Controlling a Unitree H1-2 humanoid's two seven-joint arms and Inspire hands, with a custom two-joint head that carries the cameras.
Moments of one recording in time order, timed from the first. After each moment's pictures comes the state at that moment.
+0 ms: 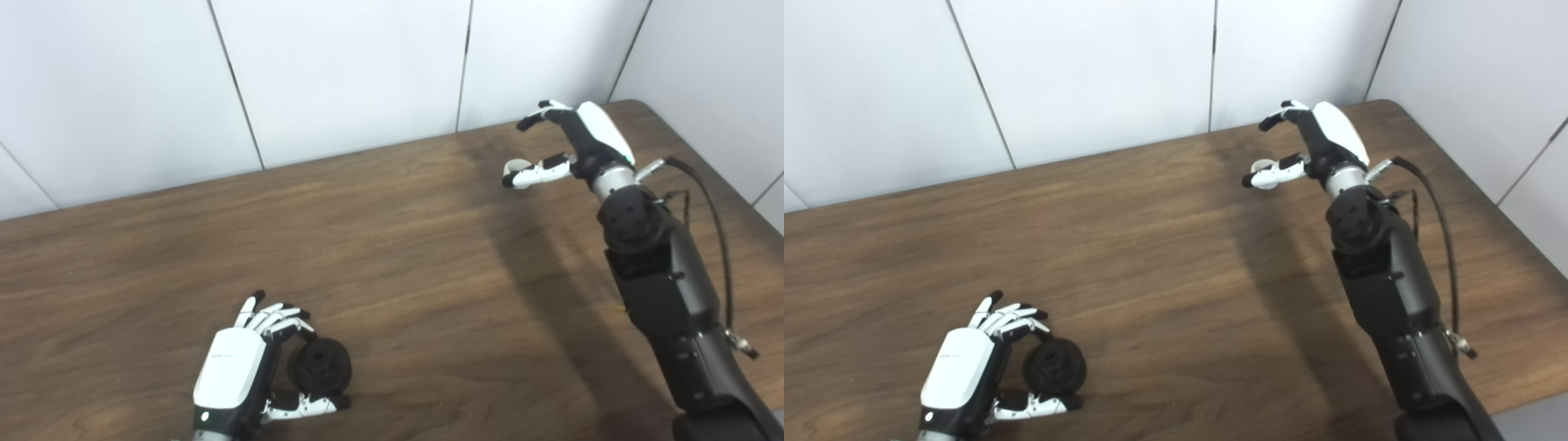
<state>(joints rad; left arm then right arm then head) 0.07 0.25 -0.36 -0.14 0.93 -0.13 0.11 -0.37 -0.44 -0.07 -0.08 -0.65 0.48 0.25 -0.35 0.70</state>
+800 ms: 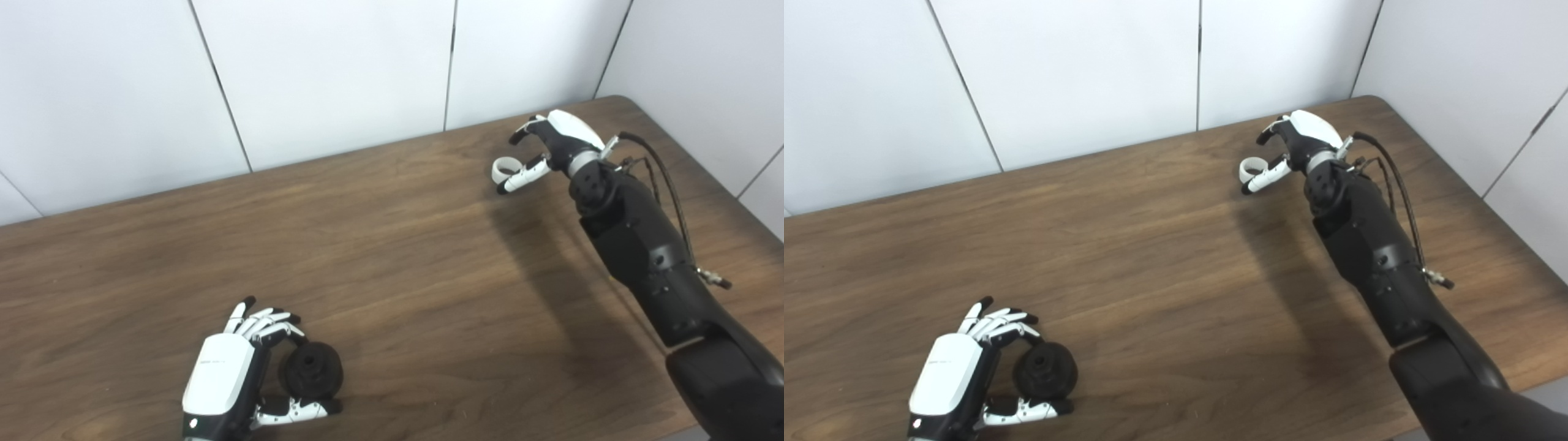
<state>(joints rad) 0.08 0.26 -0.34 -0.15 0.91 -0.13 0.09 -0.56 -0.51 0.08 0.29 -0.72 0.48 0.28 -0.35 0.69</state>
